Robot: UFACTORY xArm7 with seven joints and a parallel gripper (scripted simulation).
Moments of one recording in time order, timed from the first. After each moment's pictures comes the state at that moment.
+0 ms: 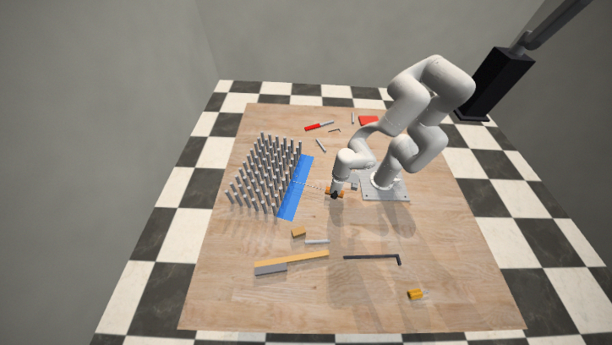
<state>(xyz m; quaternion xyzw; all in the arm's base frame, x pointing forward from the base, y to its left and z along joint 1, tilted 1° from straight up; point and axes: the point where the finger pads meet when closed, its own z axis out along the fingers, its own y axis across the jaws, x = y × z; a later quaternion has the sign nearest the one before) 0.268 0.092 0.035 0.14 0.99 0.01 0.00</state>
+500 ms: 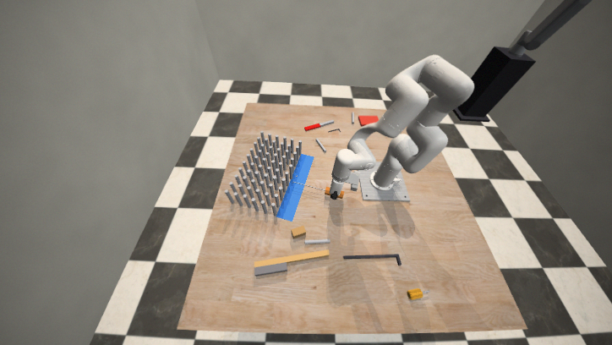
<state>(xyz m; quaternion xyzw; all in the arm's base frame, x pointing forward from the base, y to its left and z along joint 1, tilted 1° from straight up) 0.268 0.092 0.031 0.14 0.99 0.01 0.00</state>
